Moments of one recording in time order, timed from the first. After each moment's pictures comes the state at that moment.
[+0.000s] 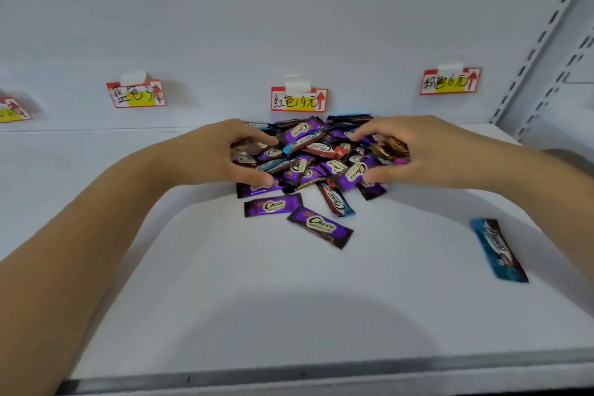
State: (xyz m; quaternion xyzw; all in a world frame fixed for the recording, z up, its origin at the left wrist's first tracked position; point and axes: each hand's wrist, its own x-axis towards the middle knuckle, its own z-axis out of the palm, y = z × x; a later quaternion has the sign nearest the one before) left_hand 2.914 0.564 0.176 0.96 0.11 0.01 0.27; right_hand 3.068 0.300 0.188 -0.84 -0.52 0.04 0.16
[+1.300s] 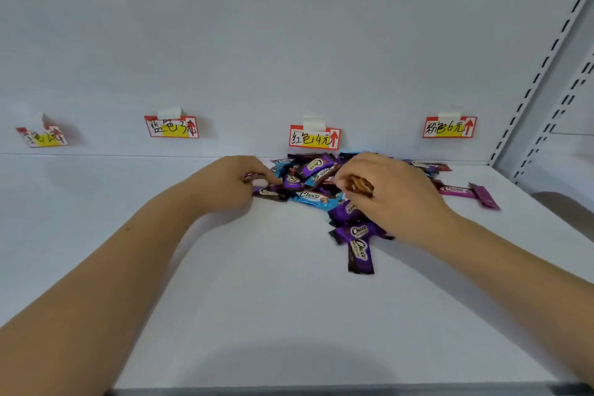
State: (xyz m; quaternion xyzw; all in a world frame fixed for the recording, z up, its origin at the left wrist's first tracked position) left_hand 2.917 0.597 0.150 0.95 0.15 0.10 0.24; right_hand 3.026 0.345 0.165 -0.83 -0.51 -0.14 0.18
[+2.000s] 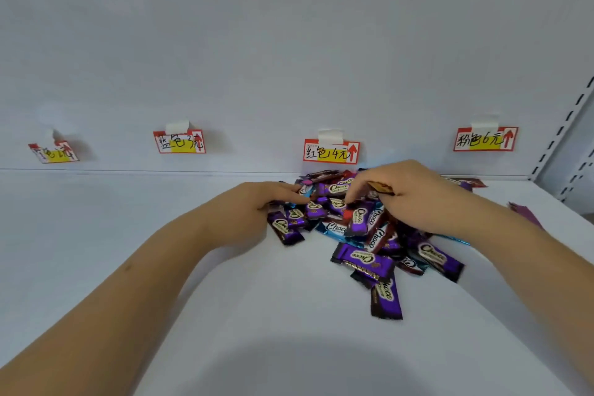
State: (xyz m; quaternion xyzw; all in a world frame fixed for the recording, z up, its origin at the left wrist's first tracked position) left_hand 2.921 0.593 0.144 0.96 0.06 0.07 0.26; right_hand 3.077 0.367 0.178 -0.82 -0.53 0.09 0.22
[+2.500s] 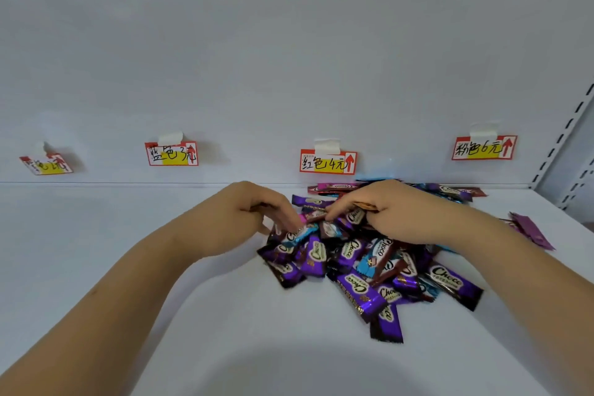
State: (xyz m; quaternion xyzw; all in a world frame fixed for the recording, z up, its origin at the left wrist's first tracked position) left_hand 2.910 0.585 0.168 0.91 0.05 0.07 0.40; right_hand 3.083 0.386 0.171 -0.82 -0.53 0.14 0.17
